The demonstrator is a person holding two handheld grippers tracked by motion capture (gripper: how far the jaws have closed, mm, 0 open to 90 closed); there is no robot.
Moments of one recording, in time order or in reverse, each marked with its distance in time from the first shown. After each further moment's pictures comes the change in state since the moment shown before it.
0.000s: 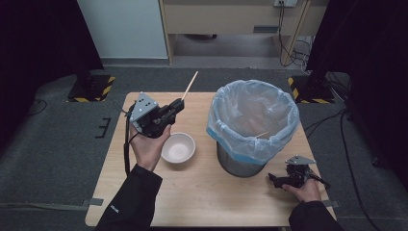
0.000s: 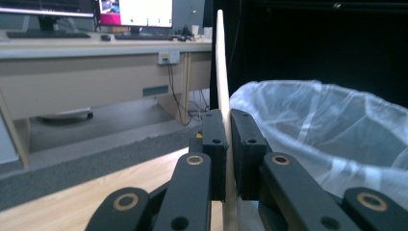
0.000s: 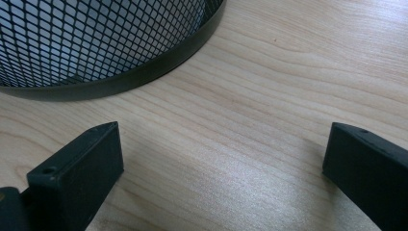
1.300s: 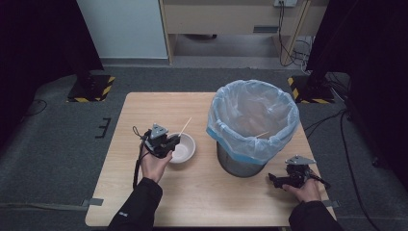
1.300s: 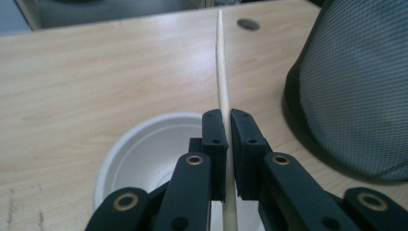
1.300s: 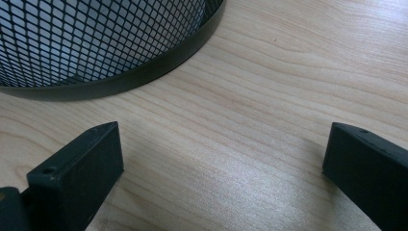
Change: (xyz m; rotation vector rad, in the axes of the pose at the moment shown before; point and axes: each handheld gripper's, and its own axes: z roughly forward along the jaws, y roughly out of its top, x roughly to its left) left arm 0.042 -0.135 0.023 0.395 0.101 -0.088; right arm 0.000 0.000 0.000 0.000 0.000 0.000
